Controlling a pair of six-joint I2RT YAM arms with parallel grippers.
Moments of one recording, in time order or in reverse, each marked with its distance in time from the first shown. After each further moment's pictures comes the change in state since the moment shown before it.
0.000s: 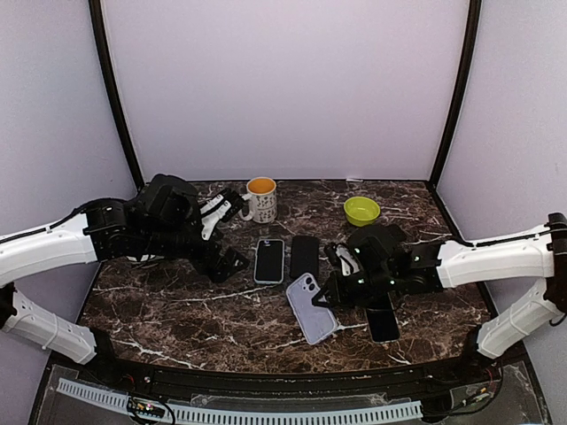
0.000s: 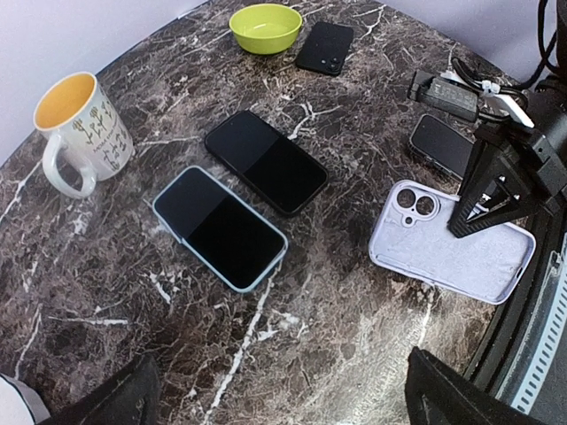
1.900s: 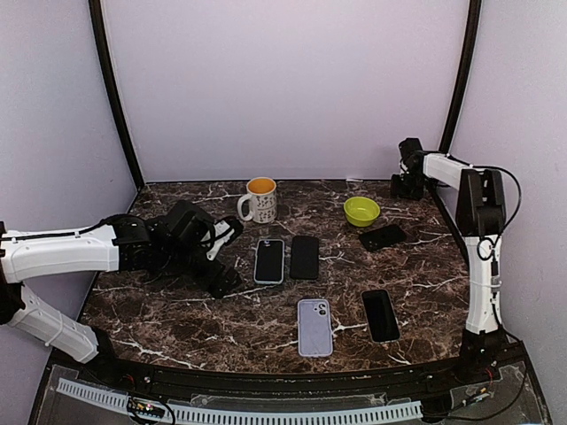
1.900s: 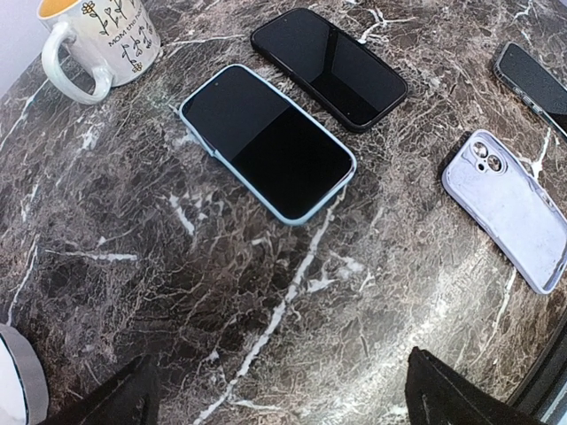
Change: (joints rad) left arm 0.035 0.095 -0.132 0.029 -0.108 -0.036; right arm -0.908 0.887 1.156 -0.499 0.377 -0.594
